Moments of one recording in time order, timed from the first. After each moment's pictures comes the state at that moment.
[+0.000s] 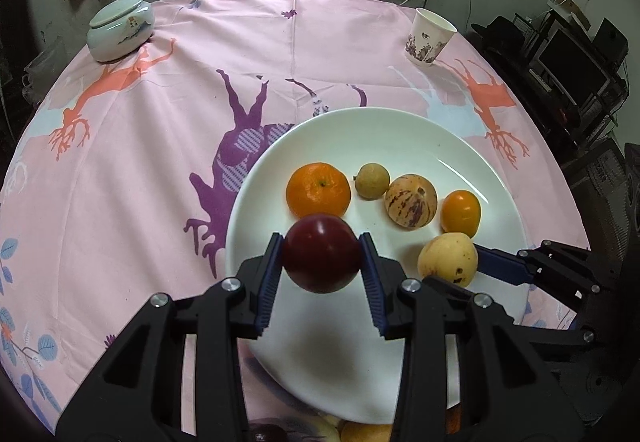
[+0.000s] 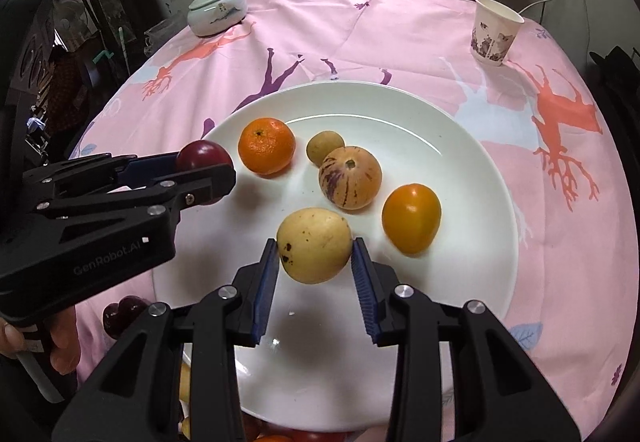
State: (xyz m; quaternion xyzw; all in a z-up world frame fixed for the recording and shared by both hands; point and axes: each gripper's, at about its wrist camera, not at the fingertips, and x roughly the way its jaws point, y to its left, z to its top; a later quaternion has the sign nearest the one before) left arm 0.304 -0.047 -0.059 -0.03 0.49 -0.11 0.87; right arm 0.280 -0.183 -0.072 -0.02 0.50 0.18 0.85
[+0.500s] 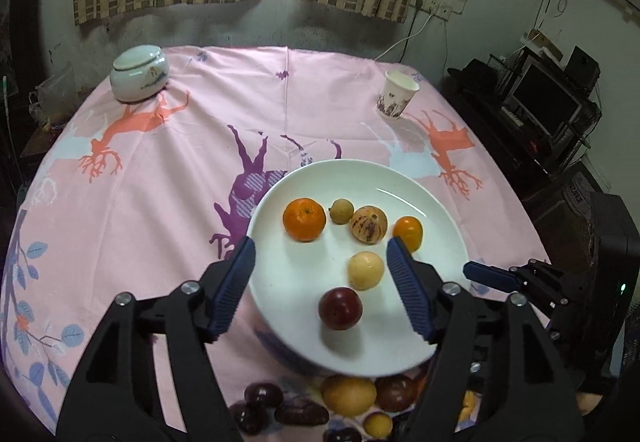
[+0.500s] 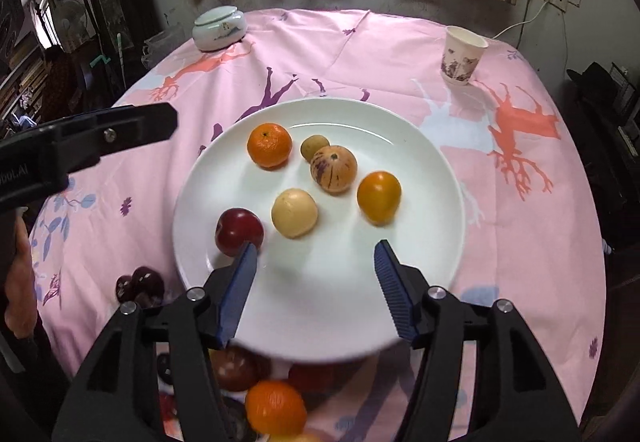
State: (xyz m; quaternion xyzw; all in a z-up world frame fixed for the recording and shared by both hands) left arm 0.225 -0.021 0.017 -0.05 0.39 -0.13 0.91; right arm 0.212 -0.206 -0.031 -0.03 0.46 0.16 0.87
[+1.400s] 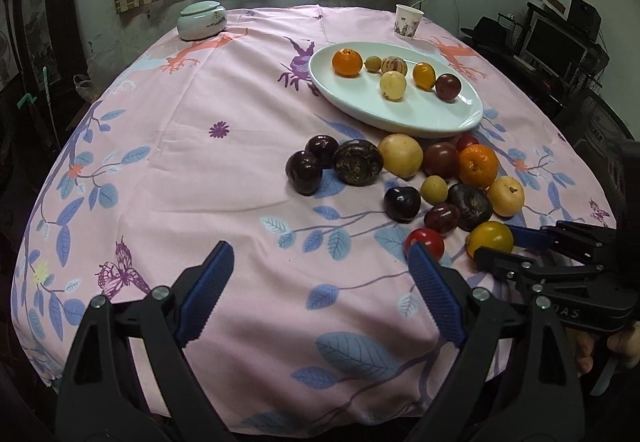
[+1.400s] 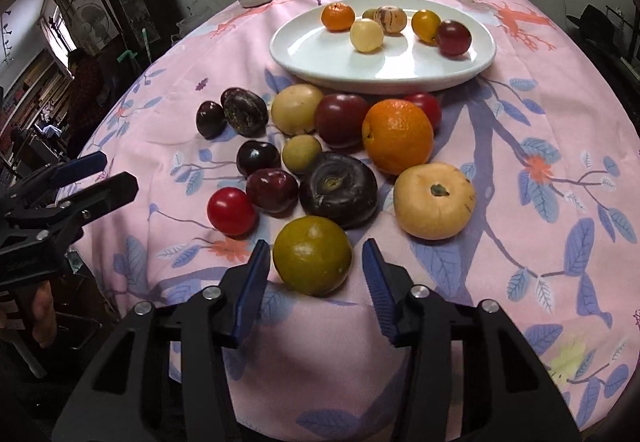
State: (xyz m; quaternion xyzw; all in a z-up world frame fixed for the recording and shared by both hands) left arm 0.031 0.019 -0.065 0.01 0.42 -0.08 0.90; right arm 0.049 -0.178 -0.106 0.01 0.49 0.18 0.85
